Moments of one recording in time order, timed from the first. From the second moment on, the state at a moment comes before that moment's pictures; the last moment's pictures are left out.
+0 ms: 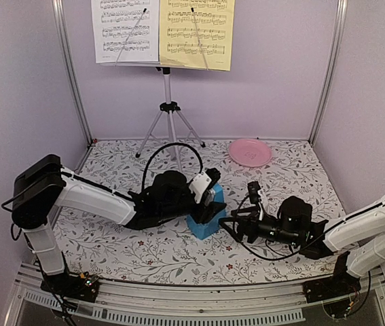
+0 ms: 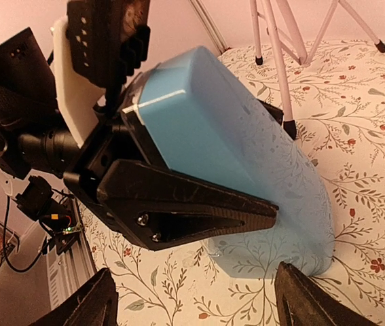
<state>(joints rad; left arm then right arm) -1.04 1.82 0.95 0.53 -0.06 0.02 1.02 1.37 0.34 0.82 -0.02 0.53</state>
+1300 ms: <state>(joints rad) -0.94 1.55 0.66 0.75 0.22 -0.04 1.02 1.39 0.82 0.24 0.16 0.49</state>
